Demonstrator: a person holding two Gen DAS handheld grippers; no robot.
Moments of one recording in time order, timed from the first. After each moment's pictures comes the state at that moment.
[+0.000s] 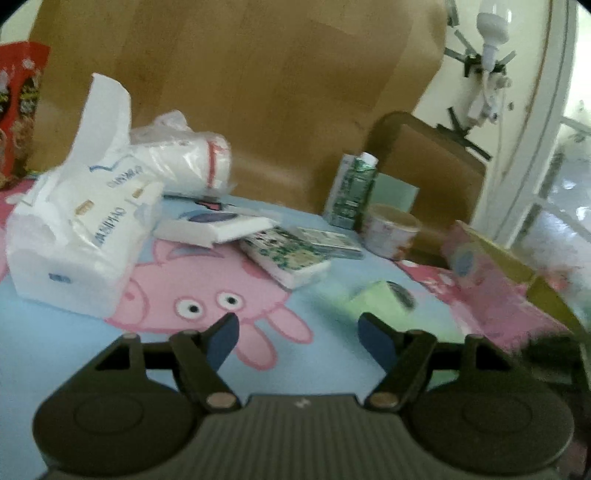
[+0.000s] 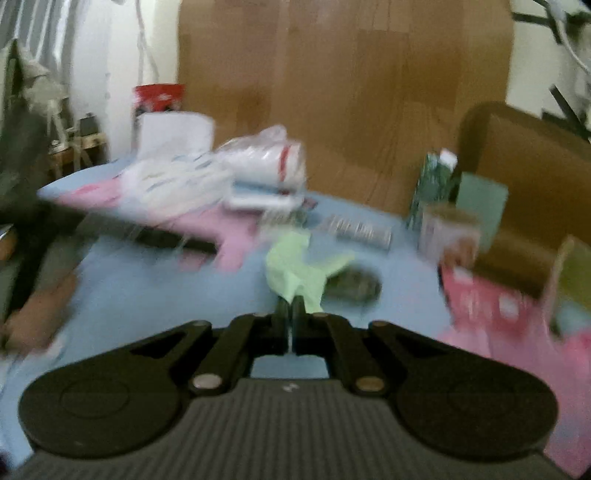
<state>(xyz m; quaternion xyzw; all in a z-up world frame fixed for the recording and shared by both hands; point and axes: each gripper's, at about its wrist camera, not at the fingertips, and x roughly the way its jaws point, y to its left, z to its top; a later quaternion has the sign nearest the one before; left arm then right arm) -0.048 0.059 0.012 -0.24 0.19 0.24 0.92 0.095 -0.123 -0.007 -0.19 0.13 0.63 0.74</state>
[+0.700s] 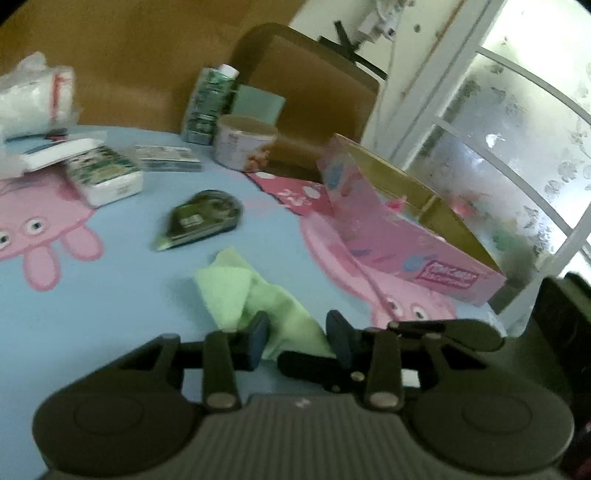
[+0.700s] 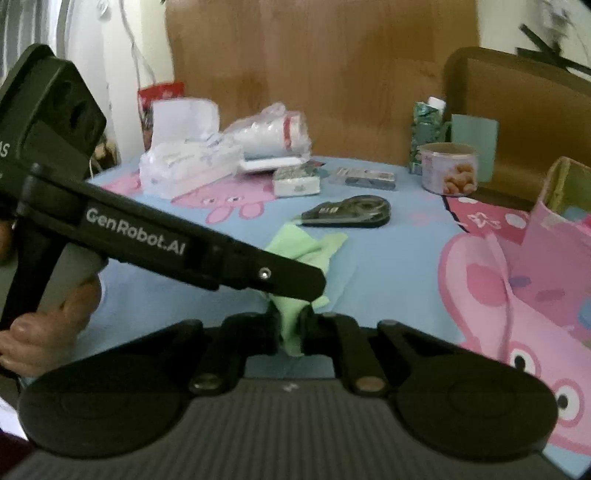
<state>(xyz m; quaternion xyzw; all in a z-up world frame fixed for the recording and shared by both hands) 0.018 -0.016 0.017 -0.27 0.28 0.06 0.92 0.100 -0.149 -0.038 -0.13 0.19 0.63 0.74</state>
